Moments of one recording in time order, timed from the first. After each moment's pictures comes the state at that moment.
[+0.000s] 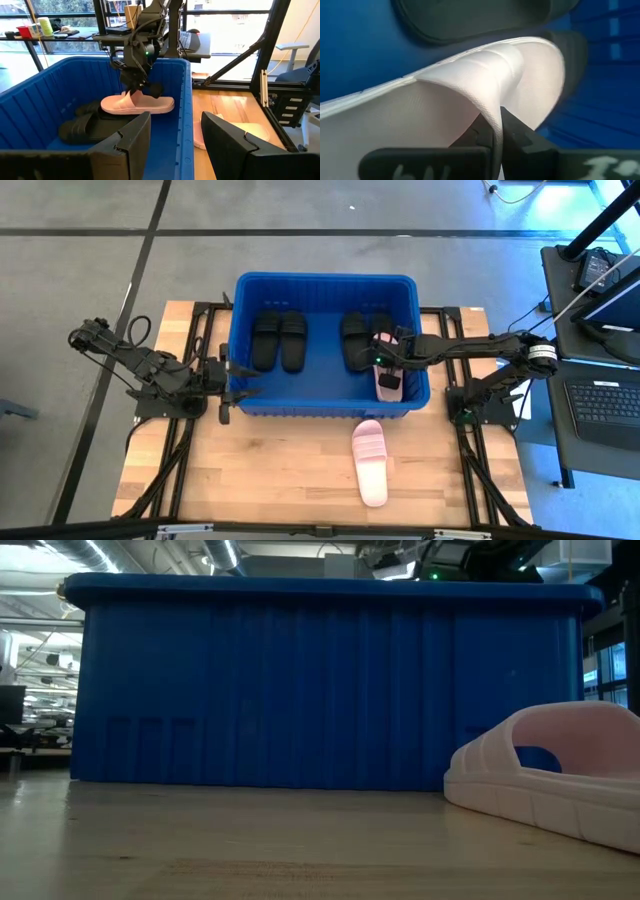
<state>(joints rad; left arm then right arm) -0.46 0.75 0.80 -0.25 -0.62 -0.12 -0.21 1.44 0.93 -0.80 0.45 -0.02</state>
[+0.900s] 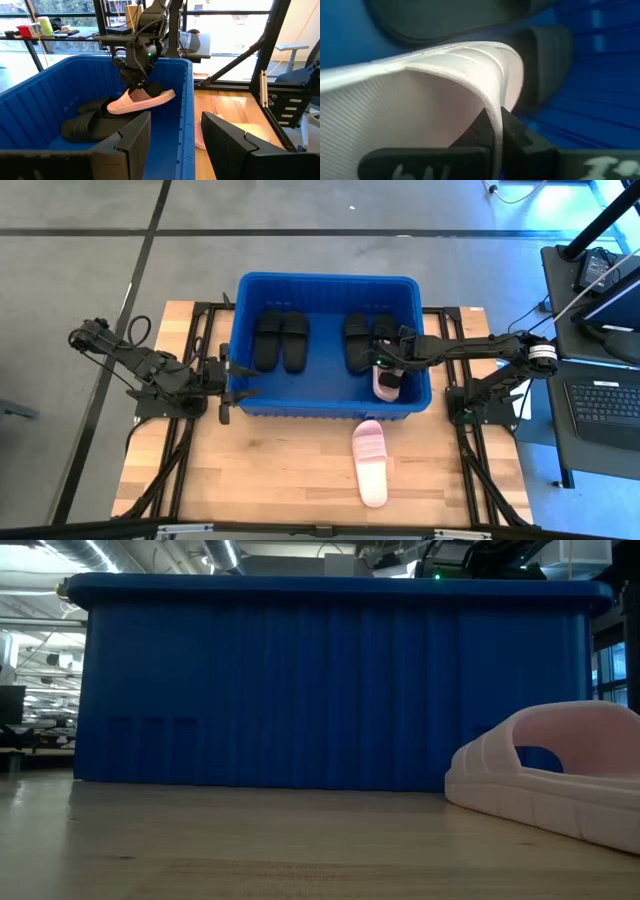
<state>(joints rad) -0.46 0.75 0.80 -0.25 -0.62 -0.13 -0.20 1.44 0.93 -0.84 0.53 0.05</state>
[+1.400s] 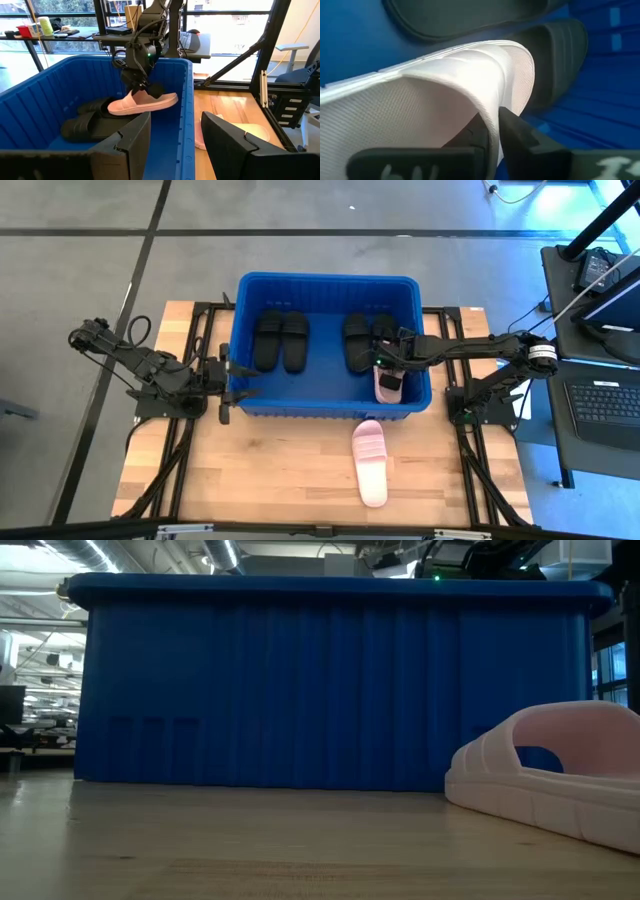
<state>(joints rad) -0.46 0.75 0.80 -0.25 -0.62 -0.13 -0.21 1.44 0.93 -0.84 0.47 0.04</state>
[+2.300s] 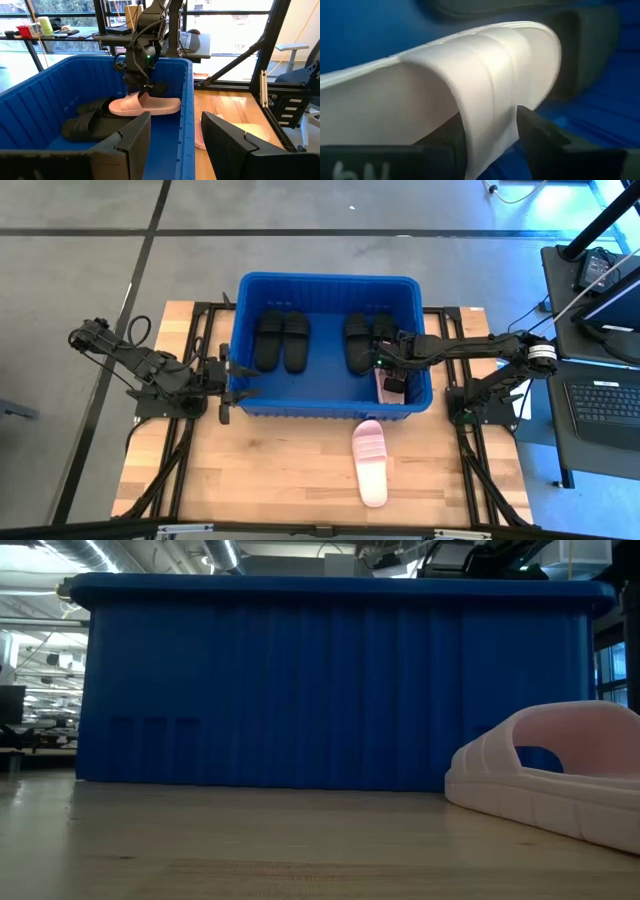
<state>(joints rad) -0.46 0.75 0.80 -0.25 -0.62 -0.13 -0.21 1.45 0.93 -0.90 0.38 -0.01</state>
